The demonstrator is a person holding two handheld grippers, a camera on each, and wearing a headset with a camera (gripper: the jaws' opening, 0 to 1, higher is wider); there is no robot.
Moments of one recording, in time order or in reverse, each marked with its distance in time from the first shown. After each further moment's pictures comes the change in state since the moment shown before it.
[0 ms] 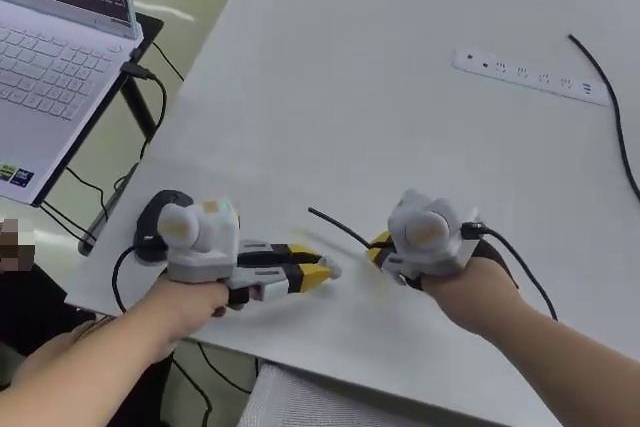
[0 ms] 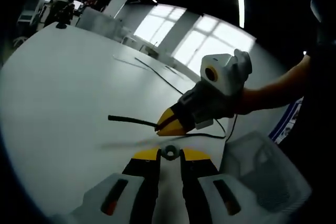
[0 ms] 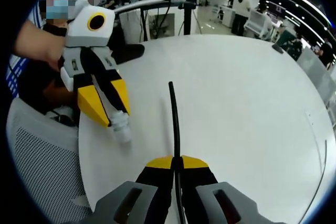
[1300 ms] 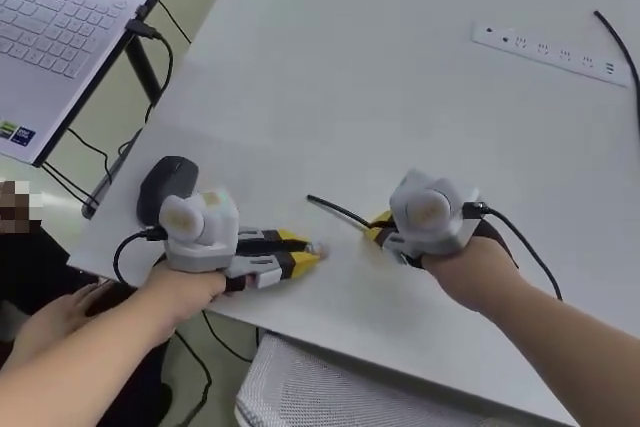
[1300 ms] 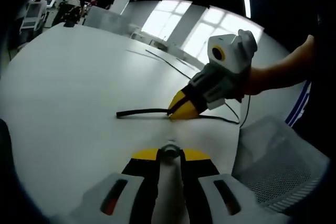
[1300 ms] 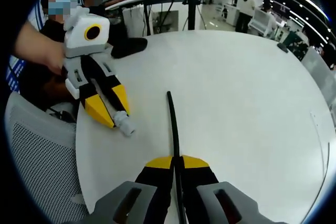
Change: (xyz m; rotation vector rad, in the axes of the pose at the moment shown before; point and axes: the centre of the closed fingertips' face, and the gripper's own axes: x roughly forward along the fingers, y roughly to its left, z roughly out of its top) left arm -0.008 0.019 -0.036 0.053 0.050 0.110; right arm 0.010 0.006 -0.006 -0.019 0.020 0.025
